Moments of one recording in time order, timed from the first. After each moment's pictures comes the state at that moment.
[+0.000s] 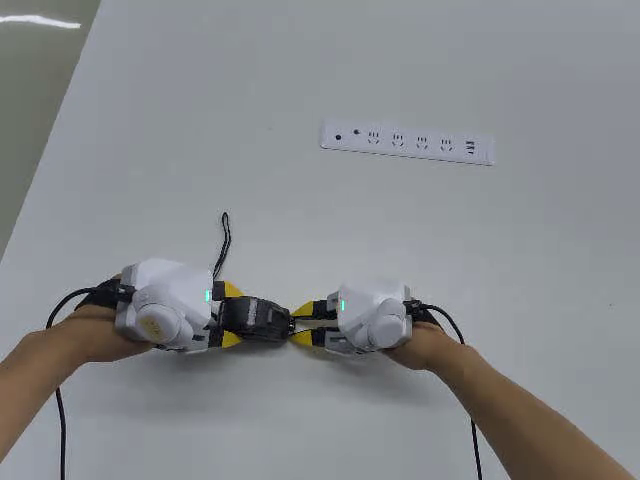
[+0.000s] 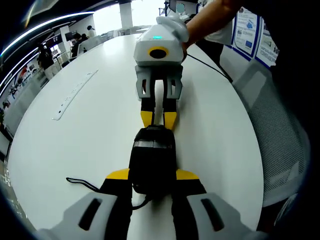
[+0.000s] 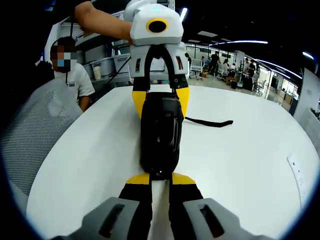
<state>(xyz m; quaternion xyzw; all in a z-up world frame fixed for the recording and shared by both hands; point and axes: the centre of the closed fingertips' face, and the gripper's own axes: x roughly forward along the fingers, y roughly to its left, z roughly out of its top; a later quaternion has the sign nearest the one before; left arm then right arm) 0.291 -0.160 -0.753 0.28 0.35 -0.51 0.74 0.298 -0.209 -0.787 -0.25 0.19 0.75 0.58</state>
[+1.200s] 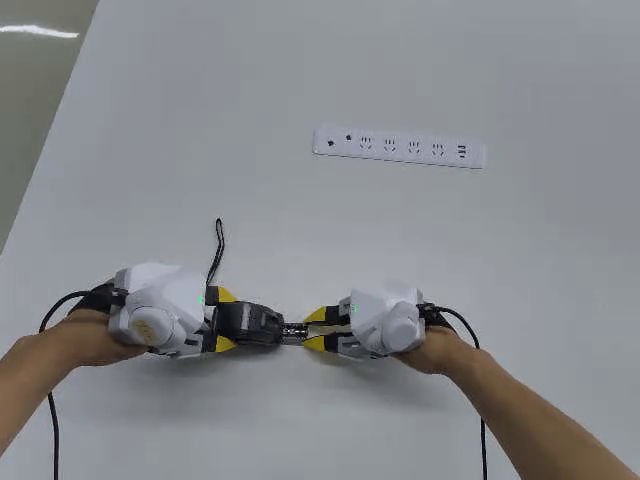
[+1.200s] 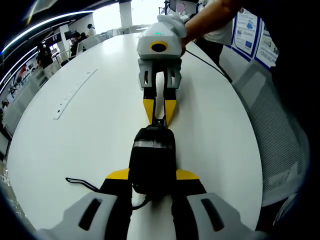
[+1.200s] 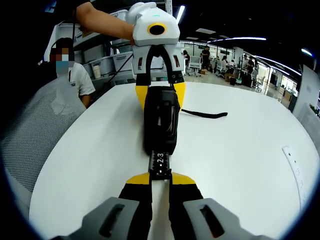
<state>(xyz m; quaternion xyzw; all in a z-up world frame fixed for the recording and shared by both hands) 0.292 -0.159 -0.752 0.27 0.36 -0.51 0.73 0.305 -0.237 -0.784 -0.25 0.20 0.75 0.58</state>
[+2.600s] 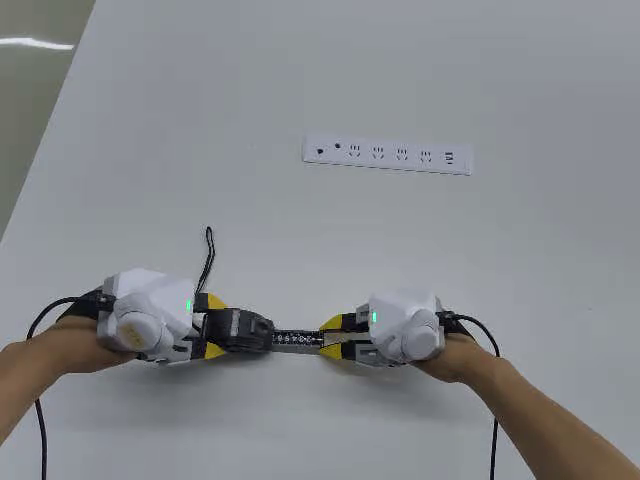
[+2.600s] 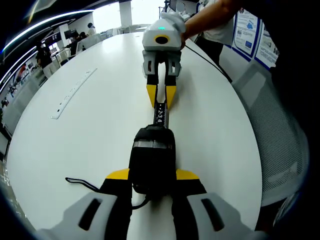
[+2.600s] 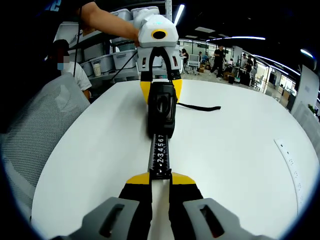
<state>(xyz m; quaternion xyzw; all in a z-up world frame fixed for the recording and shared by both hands) 0.291 -0.158 -0.754 0.27 0.36 -0.51 0.73 0.310 -0.271 -0.780 -0.26 0.21 0.74 0.58</state>
